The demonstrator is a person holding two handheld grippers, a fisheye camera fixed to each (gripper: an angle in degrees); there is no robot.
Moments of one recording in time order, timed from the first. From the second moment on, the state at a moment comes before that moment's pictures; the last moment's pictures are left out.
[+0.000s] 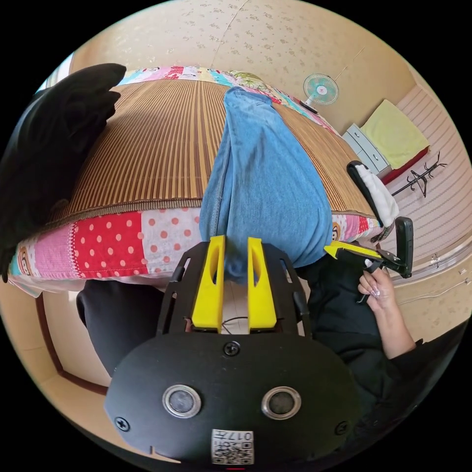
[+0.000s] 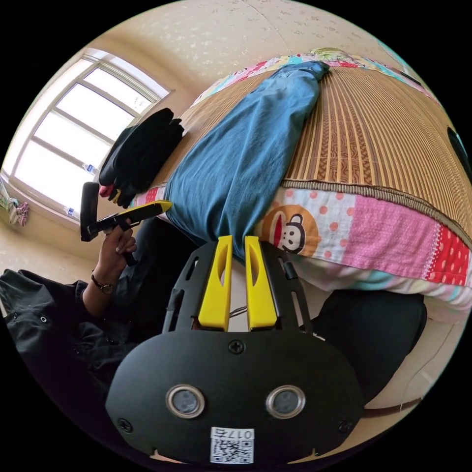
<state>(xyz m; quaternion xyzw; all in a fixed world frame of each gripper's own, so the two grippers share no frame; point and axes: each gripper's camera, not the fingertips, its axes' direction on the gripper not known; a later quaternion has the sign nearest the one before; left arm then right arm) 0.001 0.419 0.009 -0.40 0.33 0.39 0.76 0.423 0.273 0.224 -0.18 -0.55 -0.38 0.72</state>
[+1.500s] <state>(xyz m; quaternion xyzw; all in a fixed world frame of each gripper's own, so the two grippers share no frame) 0.004 0.407 0.073 -0.56 0.34 0.41 0.63 0.457 0.191 0.272 -0.28 -0.55 -0.44 0.66</state>
